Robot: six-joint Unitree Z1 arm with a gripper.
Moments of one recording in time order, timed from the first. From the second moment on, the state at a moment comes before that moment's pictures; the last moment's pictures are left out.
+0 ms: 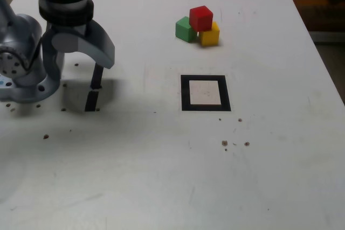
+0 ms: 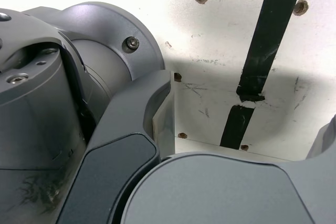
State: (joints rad) arm -0.02 1.38 -0.69 1.07 -0.05 -0.05
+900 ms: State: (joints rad) arm 0.01 1.39 -0.87 1.24 0.04 0.02
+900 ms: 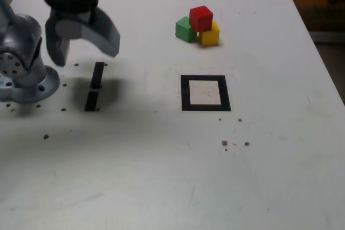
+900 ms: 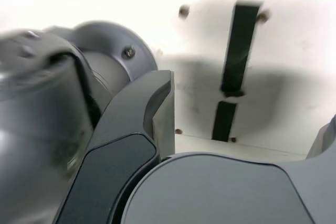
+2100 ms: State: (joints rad) arm 0.30 1.96 -1.96 1.56 0.06 0.15
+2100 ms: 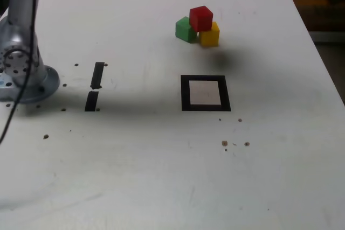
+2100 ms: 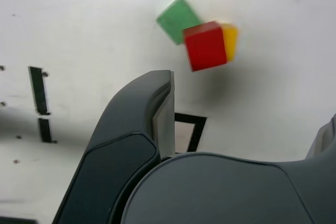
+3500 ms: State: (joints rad) arm 0.35 2.17 -1.84 1.42 0.05 0.13
